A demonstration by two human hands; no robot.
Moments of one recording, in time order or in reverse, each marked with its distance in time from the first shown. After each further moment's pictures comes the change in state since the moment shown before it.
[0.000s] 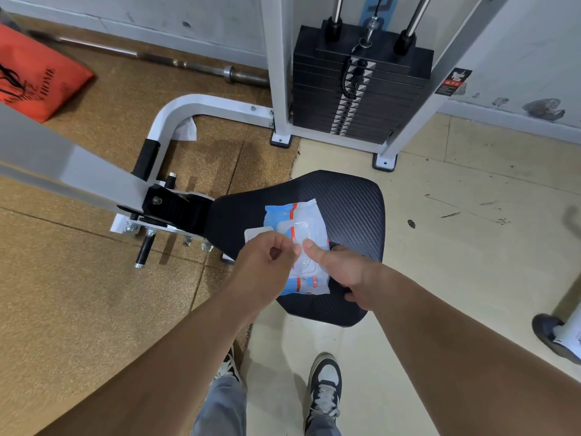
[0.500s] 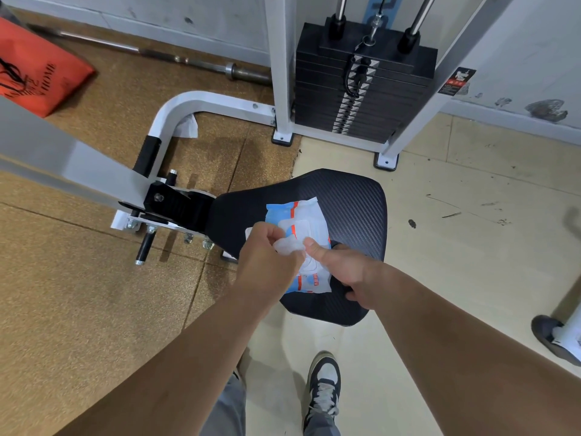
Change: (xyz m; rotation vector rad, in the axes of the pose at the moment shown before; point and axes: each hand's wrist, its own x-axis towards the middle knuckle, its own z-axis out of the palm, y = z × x) left_hand -0.004 0.016 0.009 0.026 0.158 -0.100; right_hand 0.002 -0.001 0.001 -0.022 0.014 0.003
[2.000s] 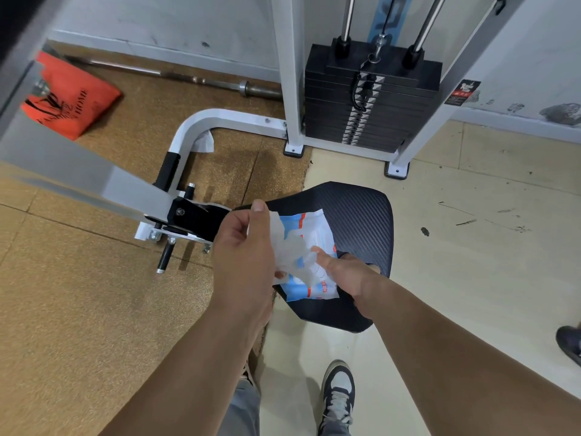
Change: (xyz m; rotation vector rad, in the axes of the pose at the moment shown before) left_hand -0.038 0.054 -0.039 -0.607 0.222 0.024; right_hand 0.005 0.000 0.012 0.074 0.119 0.004
